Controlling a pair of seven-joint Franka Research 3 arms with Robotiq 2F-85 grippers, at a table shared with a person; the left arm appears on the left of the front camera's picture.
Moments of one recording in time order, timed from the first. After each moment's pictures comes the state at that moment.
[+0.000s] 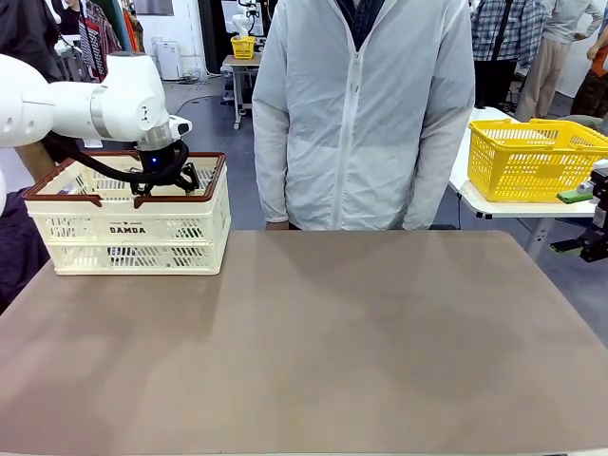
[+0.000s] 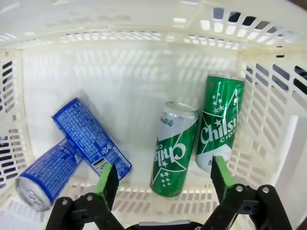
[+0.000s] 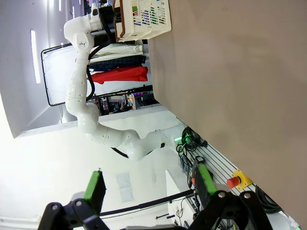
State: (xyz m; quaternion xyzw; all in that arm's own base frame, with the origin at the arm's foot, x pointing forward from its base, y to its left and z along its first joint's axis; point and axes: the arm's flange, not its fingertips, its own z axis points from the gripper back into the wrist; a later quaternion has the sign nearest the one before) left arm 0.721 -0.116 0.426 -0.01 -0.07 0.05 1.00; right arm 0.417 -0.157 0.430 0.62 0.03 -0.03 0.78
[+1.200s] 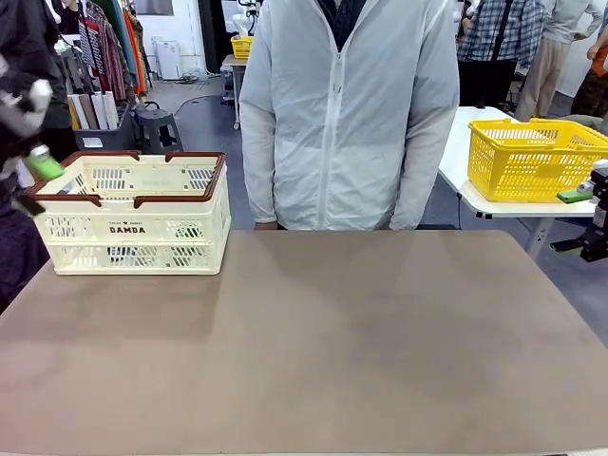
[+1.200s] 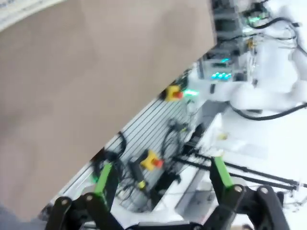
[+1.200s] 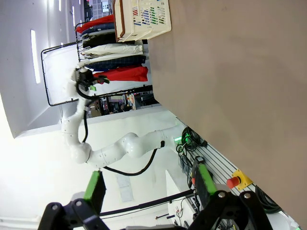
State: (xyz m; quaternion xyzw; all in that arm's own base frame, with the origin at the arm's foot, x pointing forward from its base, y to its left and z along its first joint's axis) left arm 0.424 0.068 0.540 -0.45 0.03 -0.15 0.88; right arm 0.417 -0.157 0.430 0.62 0.03 -0.03 0.78
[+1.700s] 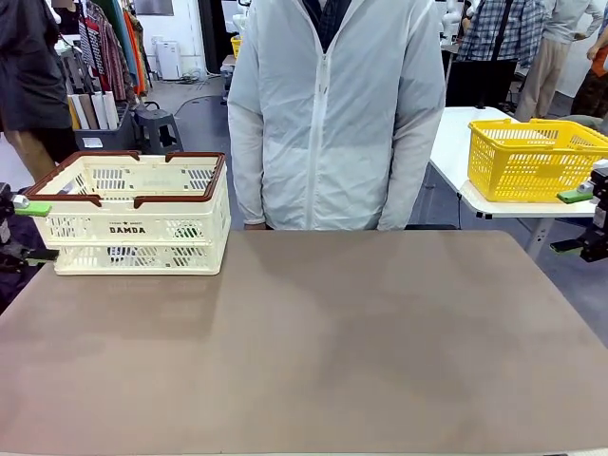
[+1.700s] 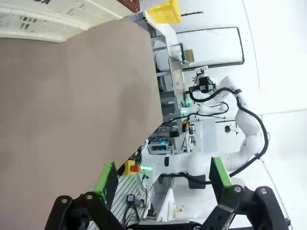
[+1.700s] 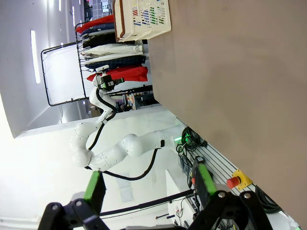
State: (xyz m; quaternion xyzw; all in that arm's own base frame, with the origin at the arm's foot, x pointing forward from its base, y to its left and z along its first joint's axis) left arm 0.375 0.100 0.434 -0.61 -0.13 0.00 0.78; right arm 0.417 -0.157 0.430 0.62 0.03 -0.03 0.78
